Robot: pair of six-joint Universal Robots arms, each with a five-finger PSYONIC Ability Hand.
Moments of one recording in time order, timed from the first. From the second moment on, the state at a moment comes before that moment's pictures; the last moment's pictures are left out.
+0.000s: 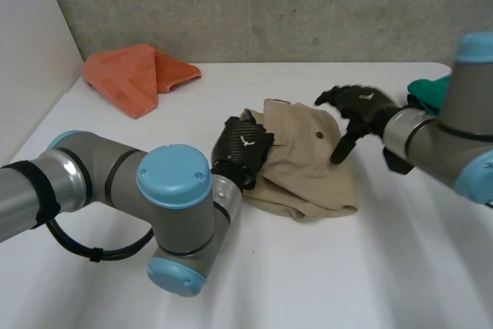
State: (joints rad) left arm 3.95 -2.28 -1.31 3.50 -1.69 3.61; right arm 1.87 -0.94 1.11 0.19 1.24 2.96; left_hand 1.15 1.18 1.19 1.20 0.95; right_hand 0.21 0.22 0.21 0.24 0.07
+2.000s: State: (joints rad) left arm 4.03 -2.00 -1.13 3.09 -1.37 3.39; right arm 2.04 -1.14 1.70 -0.28 1.41 2.77; left_hand 0.32 0.31 0.32 0.31 0.12; right_hand 0.21 0.22 0.20 0.24 0.06
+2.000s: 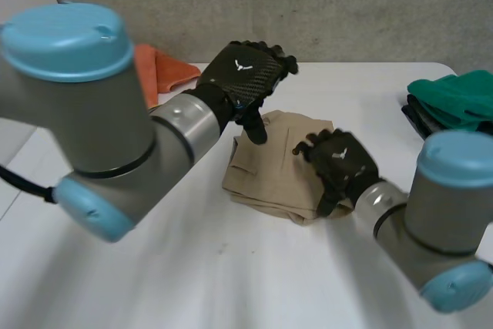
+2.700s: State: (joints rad) left arm 4.11 -1.86 -1.30 3.06 -1.14 3.24; right arm 2.08 -0.82 1.46 -0.47 1.43 2.70; left_hand 0.32 0.29 0.29 0.29 0.10; right_hand 0.21 0.22 0.20 0.24 0.06
